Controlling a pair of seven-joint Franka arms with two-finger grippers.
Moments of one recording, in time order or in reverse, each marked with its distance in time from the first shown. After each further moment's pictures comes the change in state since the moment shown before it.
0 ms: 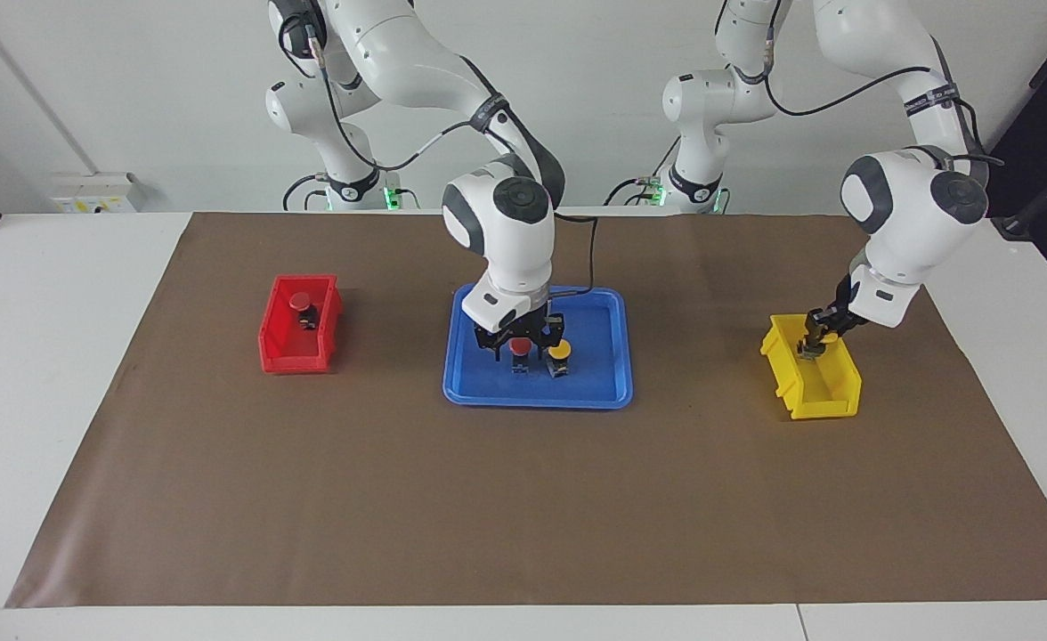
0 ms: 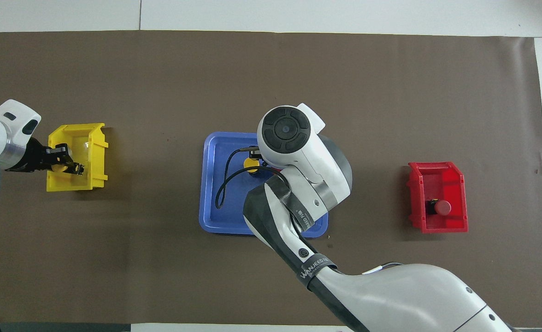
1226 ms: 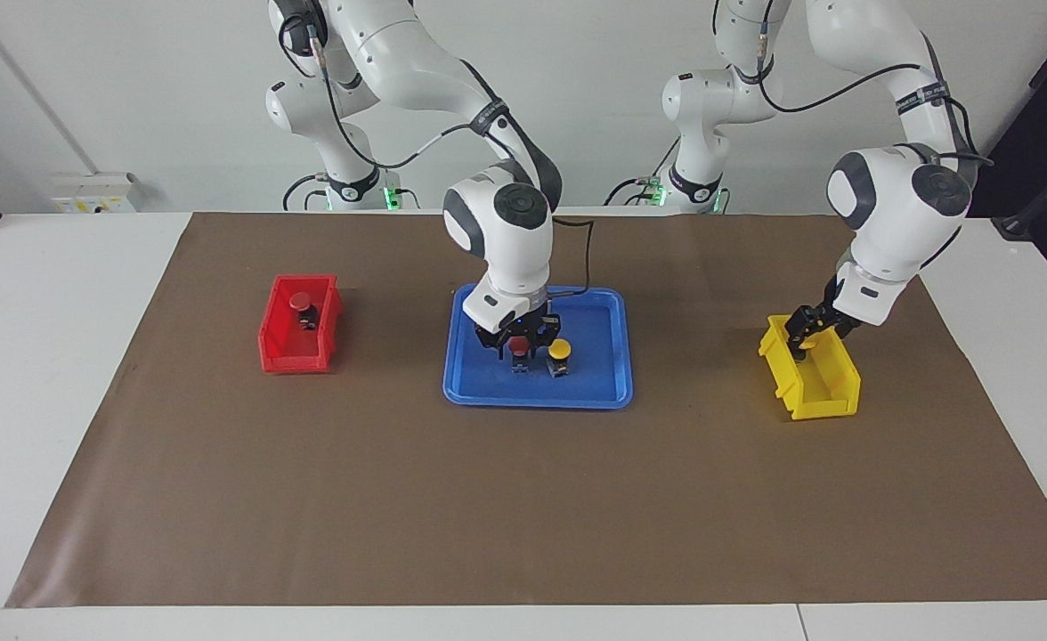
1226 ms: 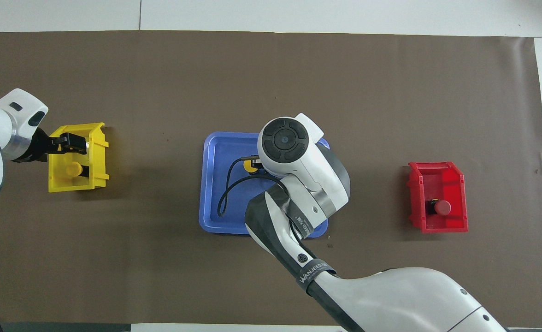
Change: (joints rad) left arm -0.053 -0.003 -0.005 0.114 0.003 -0.085 0.025; right arm 0.006 -0.013 0.009 -0.059 0.001 0.028 0.000
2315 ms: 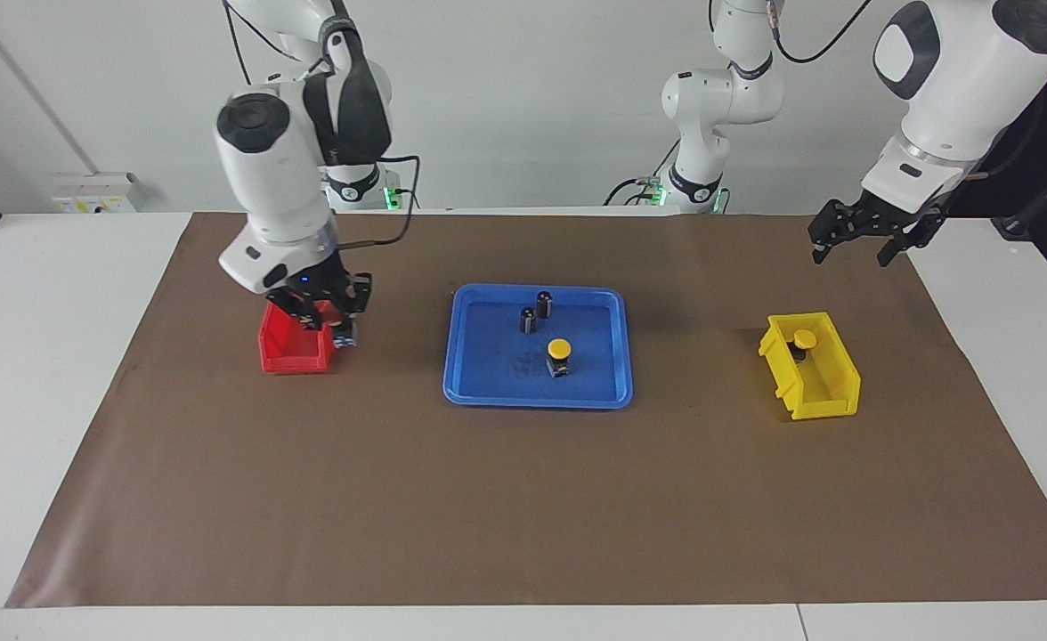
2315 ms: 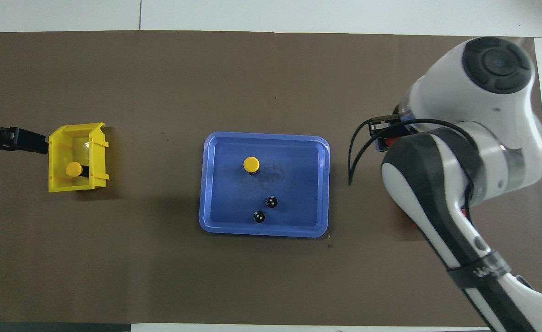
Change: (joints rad) left arm -0.068 -0.115 -0.009 0.281 -0.010 -0.378 0.170; right arm -0.517 -0.363 -0.023 -0.098 0.015 -0.317 -0.662
